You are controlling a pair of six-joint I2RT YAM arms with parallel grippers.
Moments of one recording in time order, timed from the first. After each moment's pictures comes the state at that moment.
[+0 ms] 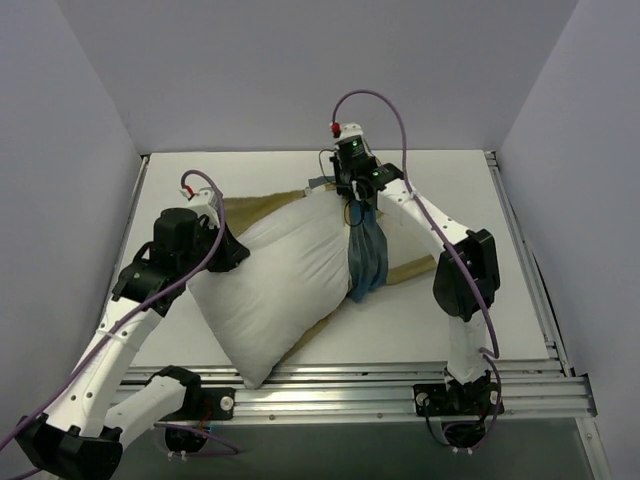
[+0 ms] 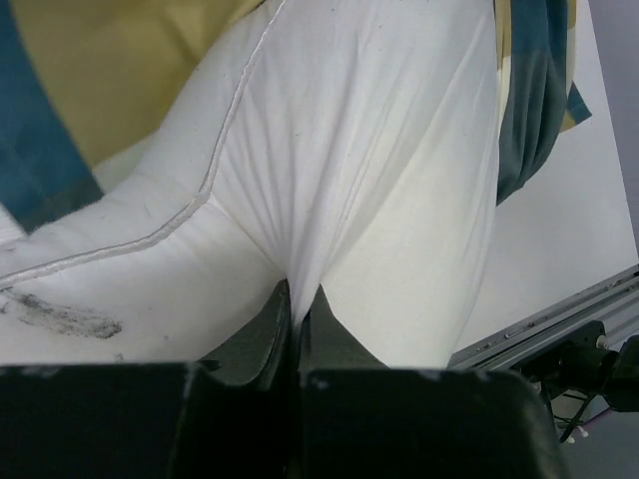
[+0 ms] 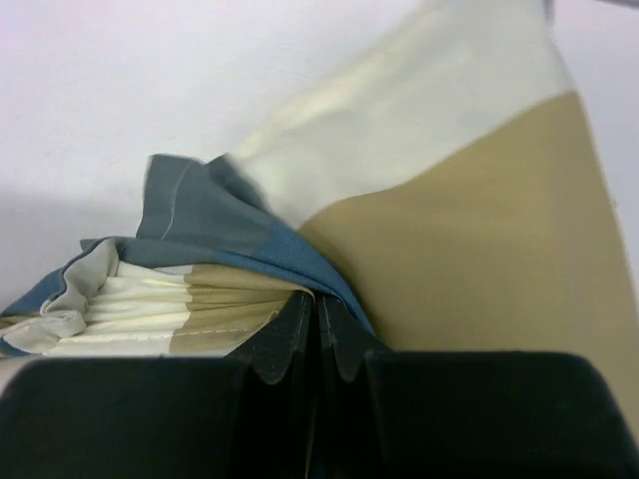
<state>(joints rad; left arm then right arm) -0.36 0.98 1.03 -0.63 0.16 -0.45 0.55 1.99 1.78 -0.44 0.27 0.15</state>
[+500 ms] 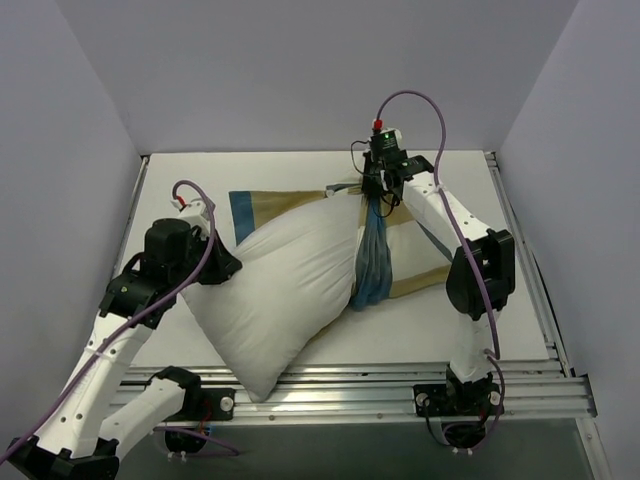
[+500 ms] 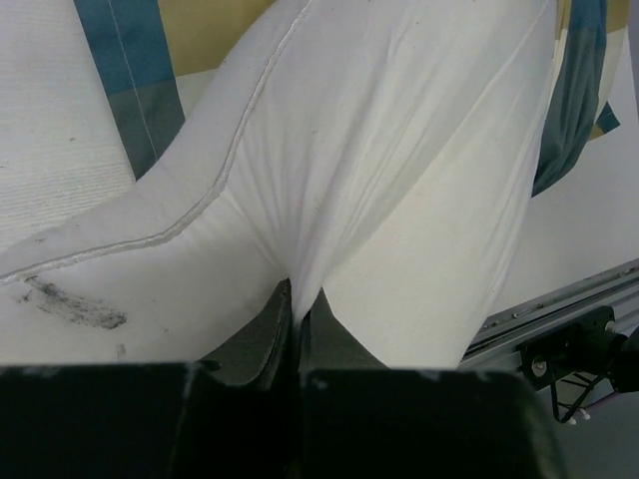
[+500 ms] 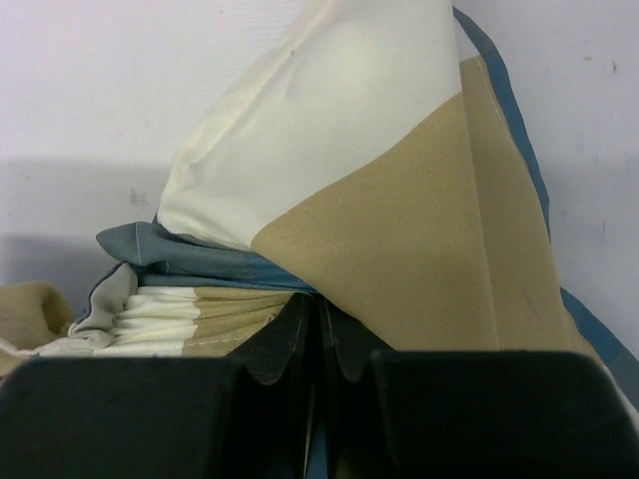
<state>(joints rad) -0.36 0.87 1.05 -0.78 0.13 -0.45 0.37 1.96 1.77 -0.60 0.15 0.41</state>
